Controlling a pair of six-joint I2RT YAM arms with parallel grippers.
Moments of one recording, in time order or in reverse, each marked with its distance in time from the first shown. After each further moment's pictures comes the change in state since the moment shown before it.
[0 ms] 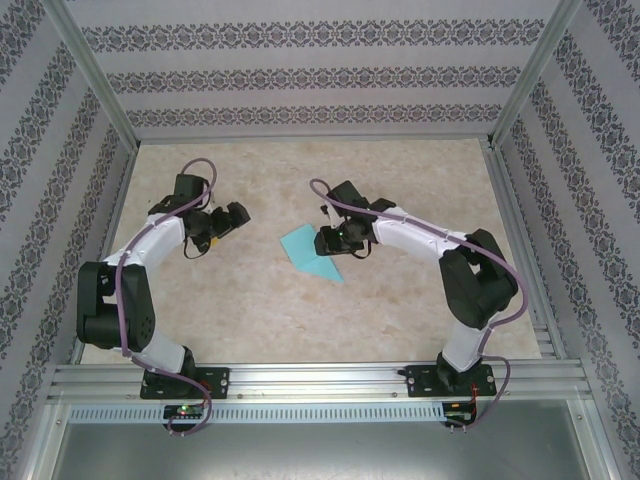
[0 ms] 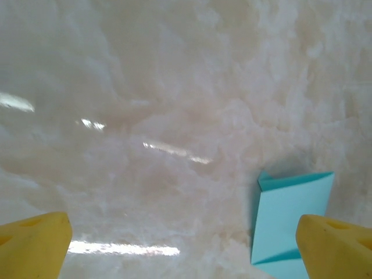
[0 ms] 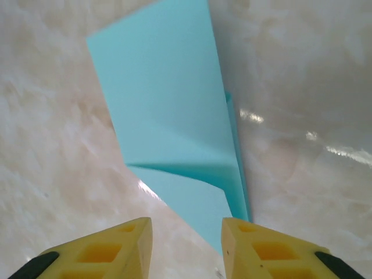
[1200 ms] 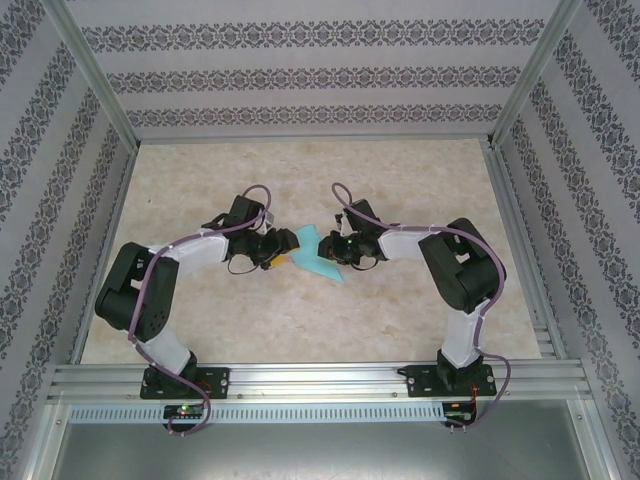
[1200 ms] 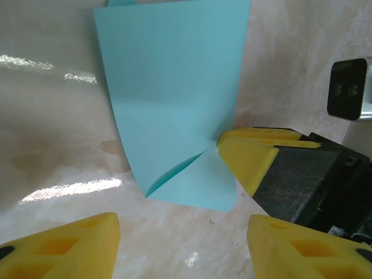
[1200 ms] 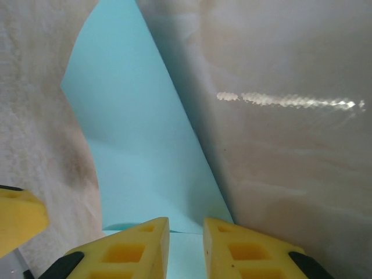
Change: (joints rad) left arm -0.332 0.122 -0.109 0.307 0.218 -0.280; right arm -0.107 0.124 -0.262 0.546 -0.257 0.294
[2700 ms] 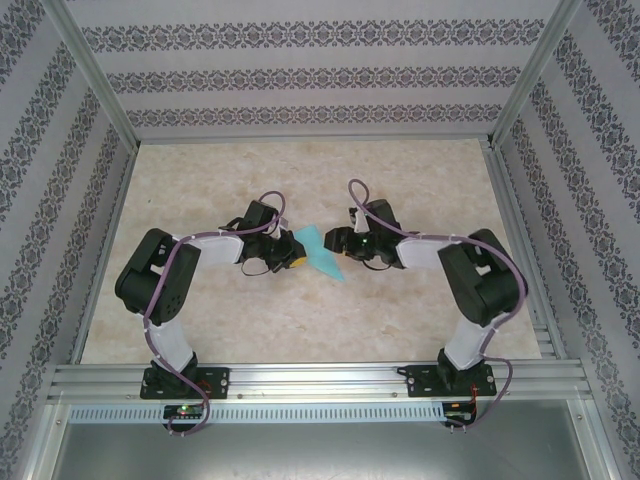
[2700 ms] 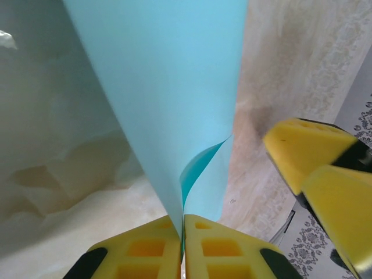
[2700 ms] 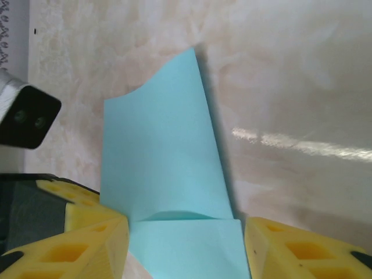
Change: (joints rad) left arm -0.056 0.135 0.018 0.154 0.072 -0.101; right arm -0.051 -0.176 -0.166 0.171 0.024 -0.099
